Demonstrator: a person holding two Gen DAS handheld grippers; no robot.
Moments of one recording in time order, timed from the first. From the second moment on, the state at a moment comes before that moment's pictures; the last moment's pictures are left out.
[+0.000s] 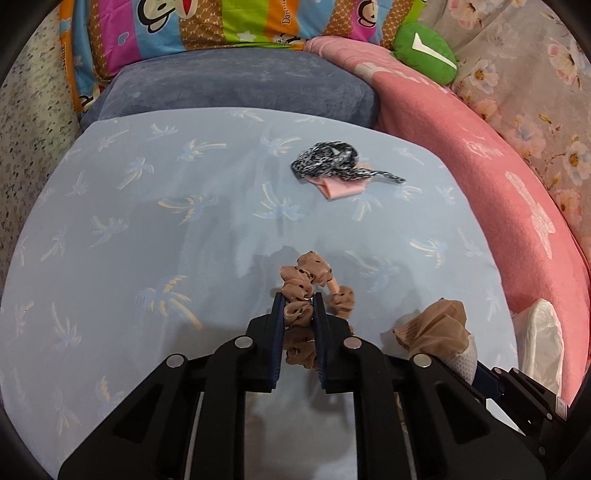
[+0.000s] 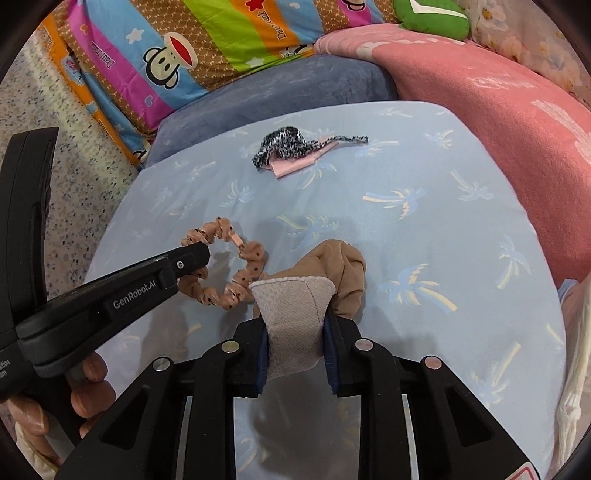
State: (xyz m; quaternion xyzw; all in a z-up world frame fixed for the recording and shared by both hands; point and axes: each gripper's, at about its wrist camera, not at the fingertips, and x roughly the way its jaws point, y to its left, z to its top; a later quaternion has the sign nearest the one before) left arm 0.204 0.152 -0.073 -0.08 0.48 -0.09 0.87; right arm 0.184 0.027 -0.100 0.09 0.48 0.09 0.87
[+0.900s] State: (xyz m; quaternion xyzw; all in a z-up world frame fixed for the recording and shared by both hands) left arm 0.111 0.055 0.008 -0.03 0.41 -0.17 0.89; right arm 0.075 -0.076 0.001 0.14 0.38 0.04 0.92
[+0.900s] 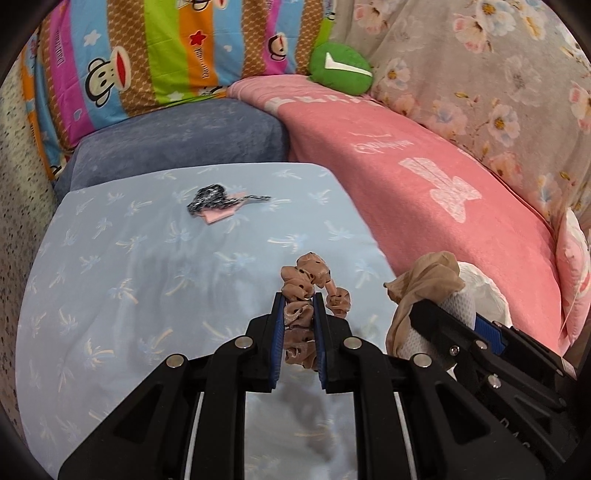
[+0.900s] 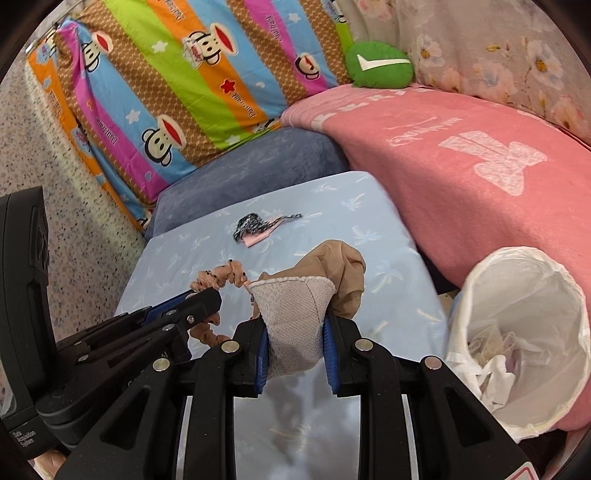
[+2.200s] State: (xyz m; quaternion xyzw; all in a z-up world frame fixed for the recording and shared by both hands) left arm 0.062 -0.114 0.021 0.09 0.39 -0.30 0.87; right arm 0.003 -0.256 -0.001 0.22 0.33 -0.10 0.91
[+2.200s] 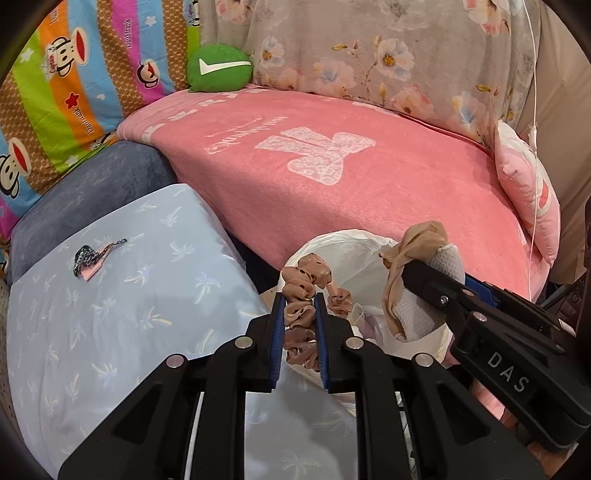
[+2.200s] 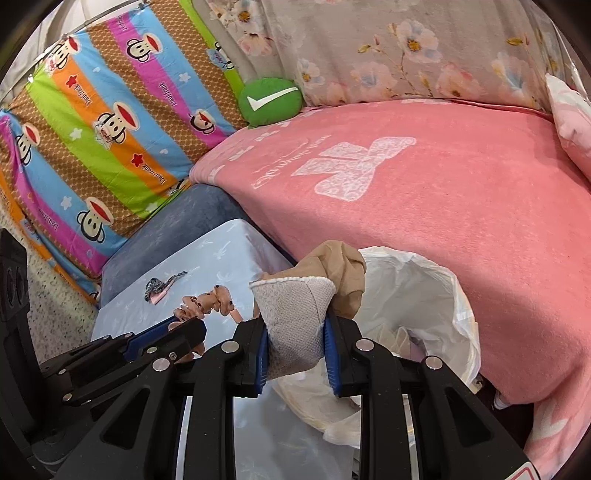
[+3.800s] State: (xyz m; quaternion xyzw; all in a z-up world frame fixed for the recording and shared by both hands) left arm 0.082 -0.104 0.009 0.07 0.40 -0.28 0.87; right arm 0.014 -0.269 -0.015 0.23 0.34 -0.11 0.91
